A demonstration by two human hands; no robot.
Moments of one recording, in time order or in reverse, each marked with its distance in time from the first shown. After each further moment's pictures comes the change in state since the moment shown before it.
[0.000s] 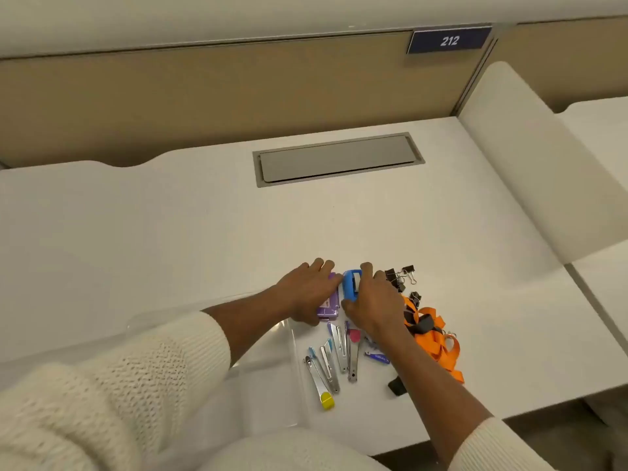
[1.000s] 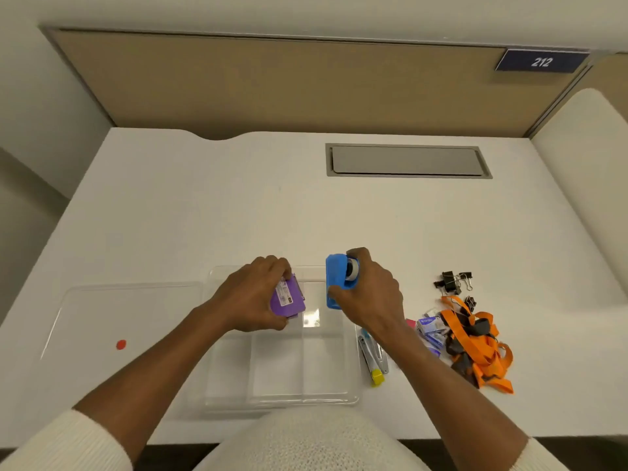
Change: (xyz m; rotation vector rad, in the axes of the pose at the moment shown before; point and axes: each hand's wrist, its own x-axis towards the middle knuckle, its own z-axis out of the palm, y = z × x) left_hand -0.233 -0.048 0.029 -0.481 0.262 -0.472; right_hand -0.075 -0.124 -0.012 0.327 0.004 -0.198
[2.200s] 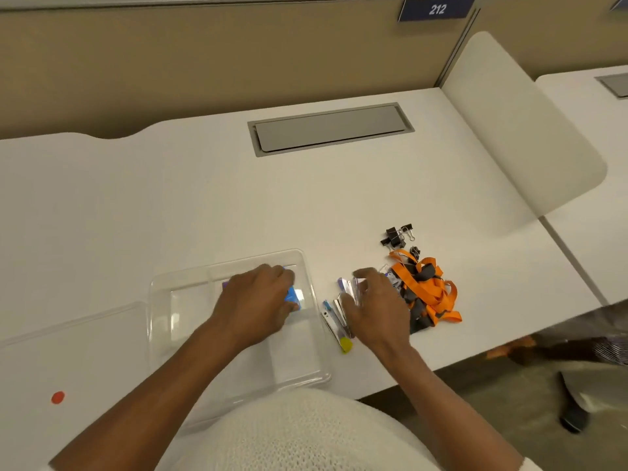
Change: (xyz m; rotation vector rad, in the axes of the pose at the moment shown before) left_hand 0.017 0.080 0.018 0.215 0.041 0.231; right_hand -0.069 0.088 0.007 -0.050 0.281 0.177
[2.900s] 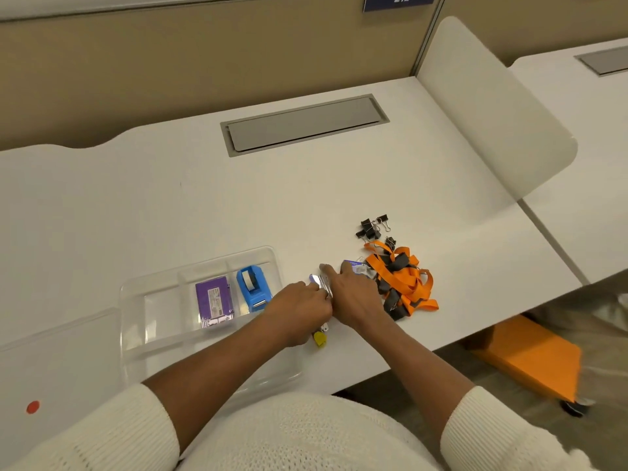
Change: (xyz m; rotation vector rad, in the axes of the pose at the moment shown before) left_hand 0.048 0.093 0.059 0.334 -0.266 0.432; right_hand 0.040 0.042 0.014 -0.457 -0.347 -0.232
